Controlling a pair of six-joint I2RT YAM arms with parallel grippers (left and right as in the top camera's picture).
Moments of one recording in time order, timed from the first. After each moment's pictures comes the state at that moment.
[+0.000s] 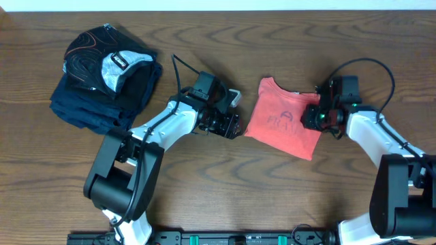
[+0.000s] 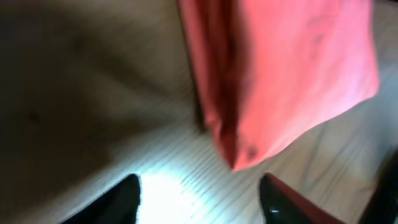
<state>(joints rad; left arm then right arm) -0.45 1.88 1.12 -0.43 0.58 -0.08 0.00 1.69 0.94 -0.47 -0.32 0.22</state>
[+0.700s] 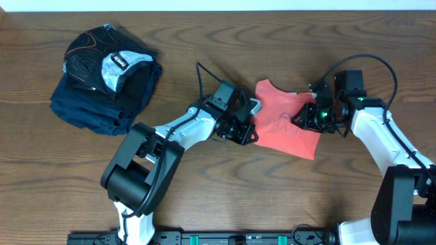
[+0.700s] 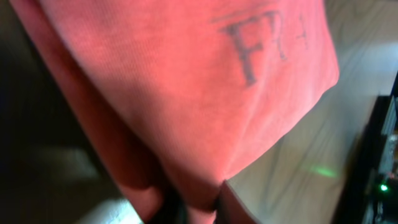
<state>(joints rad) -0.57 1.97 1.12 -0.33 0.68 -0.15 0.00 1.64 0.99 -0.65 -0.50 0.18</state>
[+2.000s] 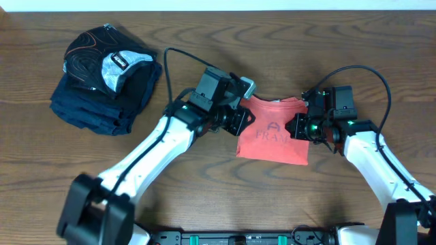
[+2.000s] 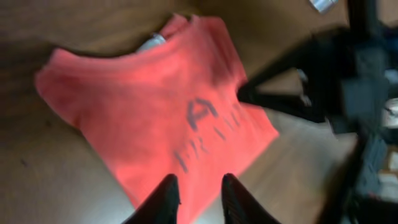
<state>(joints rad) -0.56 1.63 1.12 -0.40 0.50 -0.16 0.11 1.46 0.80 -0.46 -0.44 0.30</state>
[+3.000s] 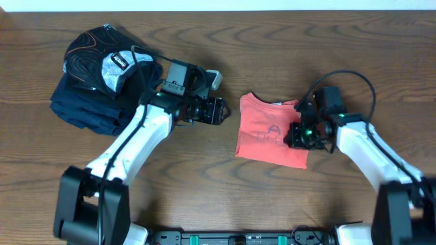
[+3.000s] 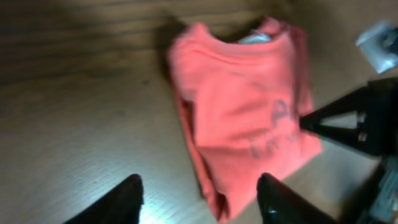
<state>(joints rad) -0.36 1.64 1.12 -0.53 0.54 -0.16 0.14 1.54 0.84 -0.61 -0.41 0.21</state>
